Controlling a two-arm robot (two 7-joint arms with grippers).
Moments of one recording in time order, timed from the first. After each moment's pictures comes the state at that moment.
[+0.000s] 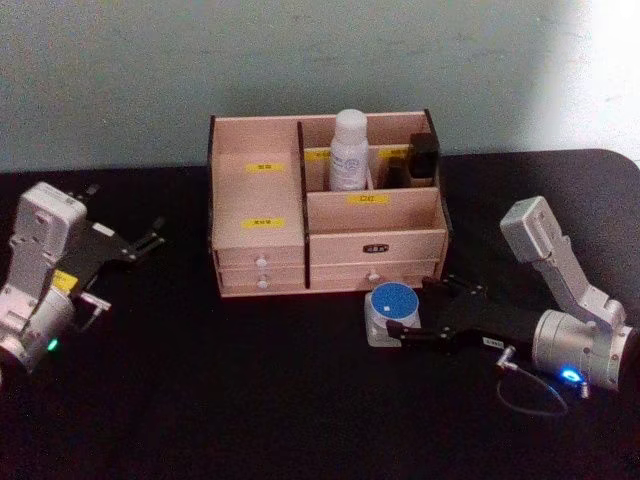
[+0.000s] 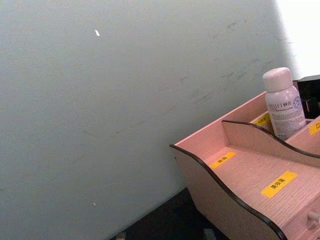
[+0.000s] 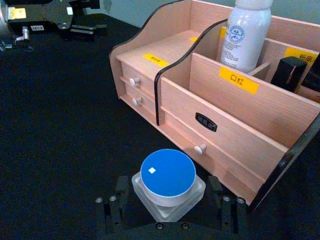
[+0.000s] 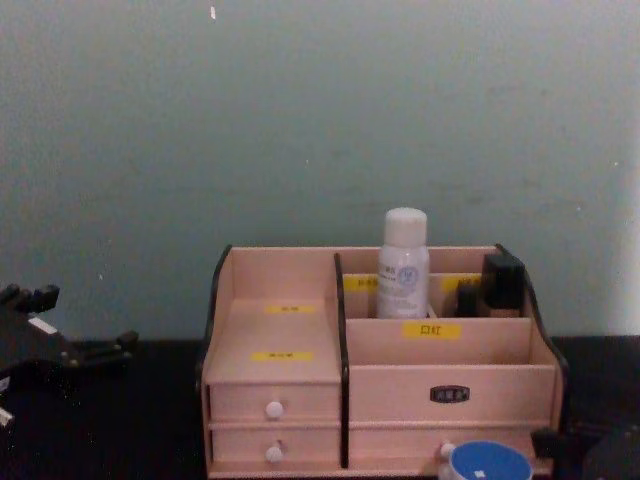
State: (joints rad) left arm -0.20 0.60 0.45 -1.41 -0.25 -0.12 0.03; right arm 0.21 0.60 -0.48 -1.49 0.45 0.20 0.55
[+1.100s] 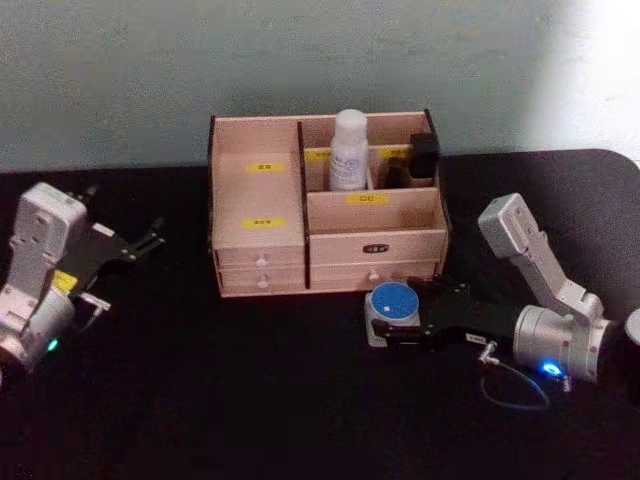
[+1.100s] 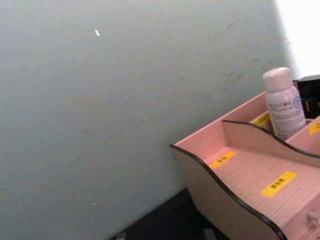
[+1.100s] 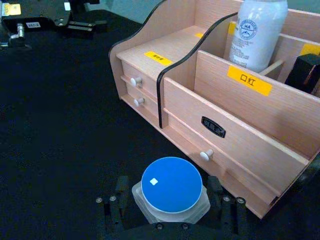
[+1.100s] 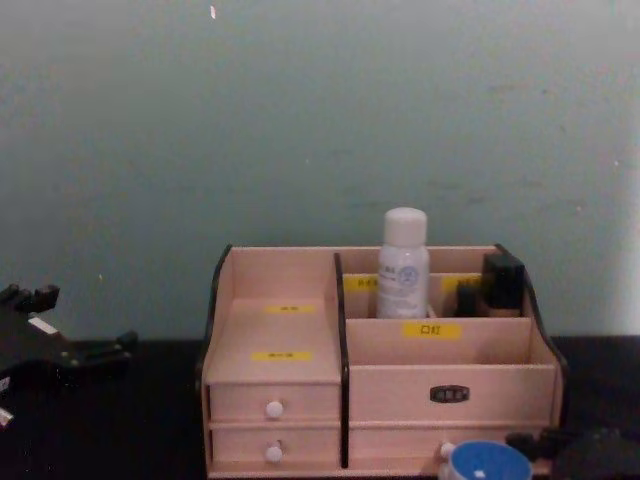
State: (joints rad) left arm -0.20 0.60 0.45 -1.41 -0.25 -0.12 0.03; right arm 0.26 0.57 -0.51 -1.43 0.44 0.21 0.56
